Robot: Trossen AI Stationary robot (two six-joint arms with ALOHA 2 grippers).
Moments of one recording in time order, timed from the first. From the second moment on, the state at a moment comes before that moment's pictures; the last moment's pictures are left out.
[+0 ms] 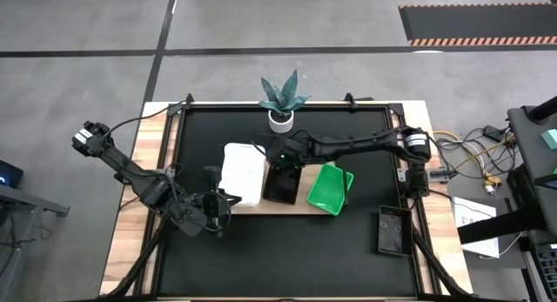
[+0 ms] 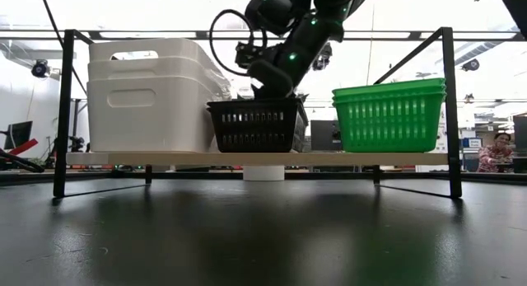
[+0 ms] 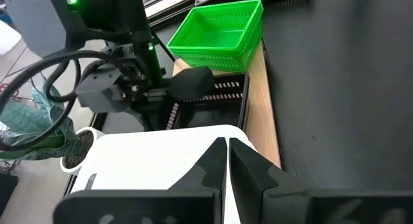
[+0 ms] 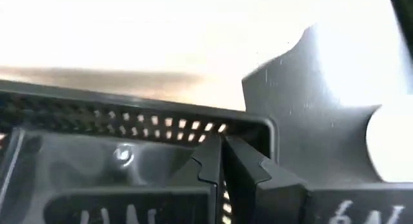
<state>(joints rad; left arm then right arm) -0.62 1.18 1.02 -0.61 -0.76 -0.14 -0.10 1.95 1.45 -0.42 0.08 -0.08</state>
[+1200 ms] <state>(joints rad) -0.62 1.18 1.01 -0.61 -0.76 -0.12 -0.02 1.64 1.45 -0.92 -0.02 0.33</state>
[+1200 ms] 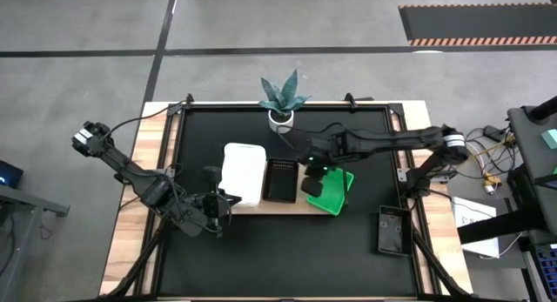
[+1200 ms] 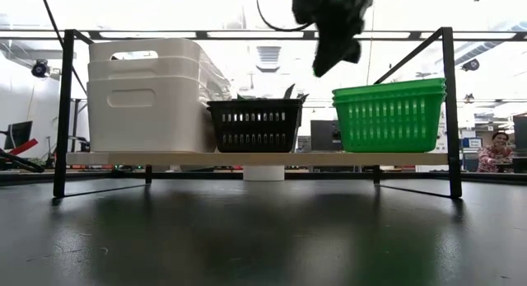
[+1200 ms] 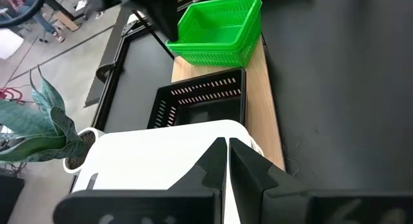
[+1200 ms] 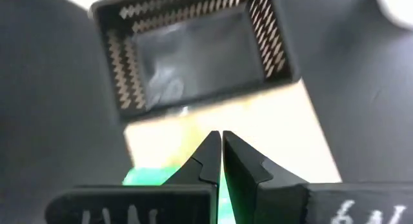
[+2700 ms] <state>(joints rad) -0.62 1.18 1.01 -0.57 -0.76 -0.07 0.02 1.77 1.45 -1.05 0.13 0.22</state>
